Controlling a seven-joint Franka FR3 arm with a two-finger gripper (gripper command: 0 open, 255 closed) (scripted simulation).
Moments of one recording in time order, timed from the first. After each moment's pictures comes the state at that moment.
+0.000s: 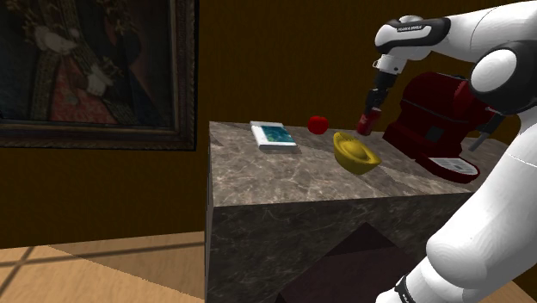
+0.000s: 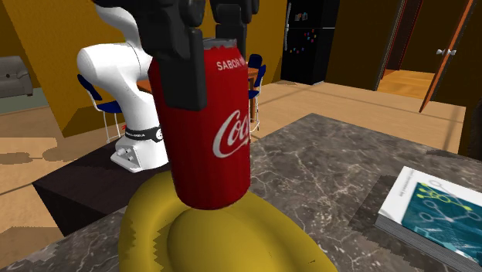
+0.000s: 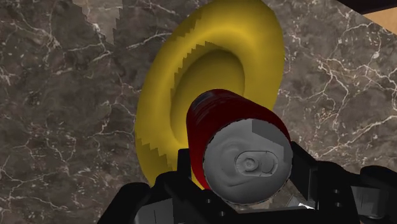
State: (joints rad) arm -0.31 0.11 -0.35 -1.61 0.05 1.67 -0.74
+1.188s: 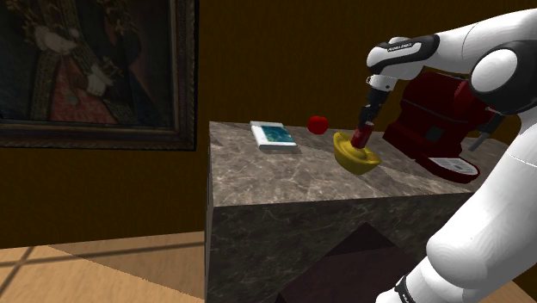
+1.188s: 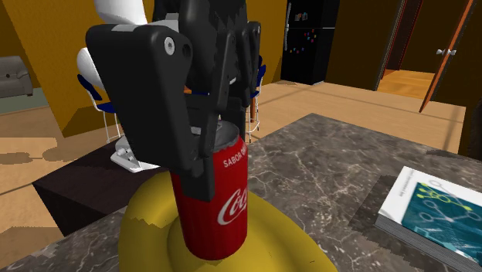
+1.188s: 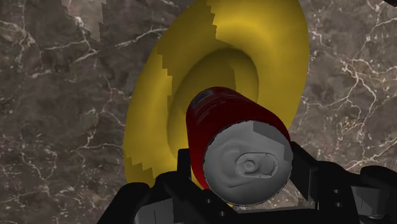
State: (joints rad) arm -0.31 0.11 -0.34 -1.77 0.05 1.84 -0.74
